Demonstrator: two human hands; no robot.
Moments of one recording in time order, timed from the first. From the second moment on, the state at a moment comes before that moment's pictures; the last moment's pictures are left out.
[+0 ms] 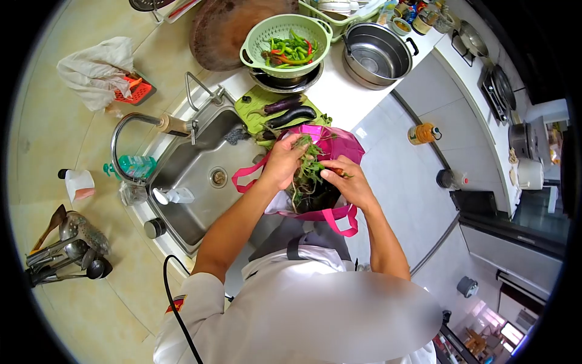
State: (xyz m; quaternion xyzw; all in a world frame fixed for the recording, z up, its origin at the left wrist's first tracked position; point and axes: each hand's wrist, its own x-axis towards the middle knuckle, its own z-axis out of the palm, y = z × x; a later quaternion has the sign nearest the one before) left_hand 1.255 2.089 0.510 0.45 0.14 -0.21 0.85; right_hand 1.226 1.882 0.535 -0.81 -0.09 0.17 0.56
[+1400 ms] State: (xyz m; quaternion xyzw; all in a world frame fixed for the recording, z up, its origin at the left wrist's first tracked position) left_hand 1.144 2.368 0.393 0.41 0.30 0.02 0.86; right_hand 1.223 1.875 0.538 -0.77 -0.02 0.17 0.62
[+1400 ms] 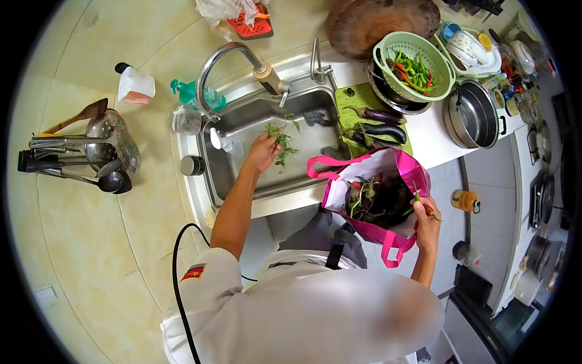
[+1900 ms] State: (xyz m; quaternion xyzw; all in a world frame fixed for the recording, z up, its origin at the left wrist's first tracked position) left_hand 1.144 2.366 0.286 0.96 0.11 -0.15 0.19; right_hand 1.223 1.874 0.543 -0.79 0.04 0.18 0.58
